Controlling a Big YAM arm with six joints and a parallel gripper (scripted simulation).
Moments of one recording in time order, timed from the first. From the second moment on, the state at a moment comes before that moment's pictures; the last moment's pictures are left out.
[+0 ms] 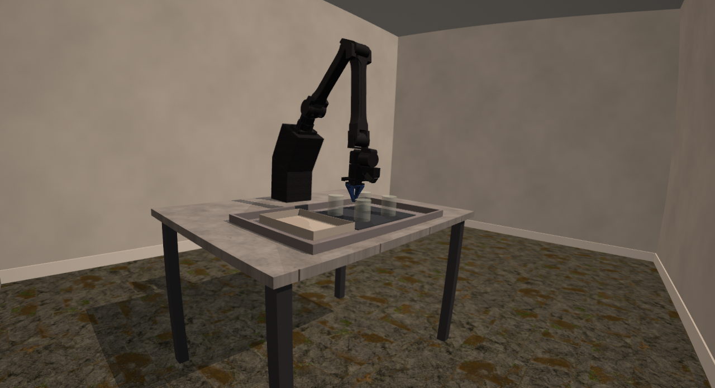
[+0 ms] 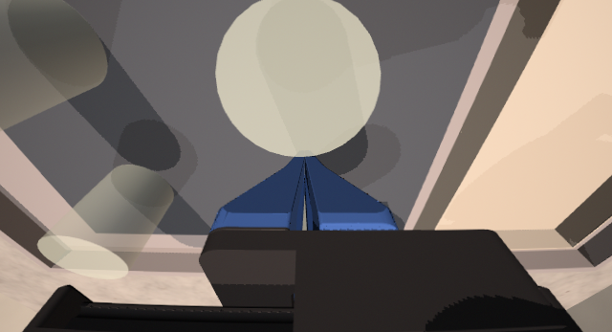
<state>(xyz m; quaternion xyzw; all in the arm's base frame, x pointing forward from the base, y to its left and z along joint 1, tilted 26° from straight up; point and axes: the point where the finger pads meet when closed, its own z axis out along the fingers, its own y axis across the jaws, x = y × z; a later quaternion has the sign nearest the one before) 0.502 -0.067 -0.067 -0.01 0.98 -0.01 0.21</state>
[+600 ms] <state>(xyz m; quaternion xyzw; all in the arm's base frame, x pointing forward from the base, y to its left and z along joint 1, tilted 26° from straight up) 0.504 -0.067 -0.066 -0.01 0.98 -0.01 0.21</state>
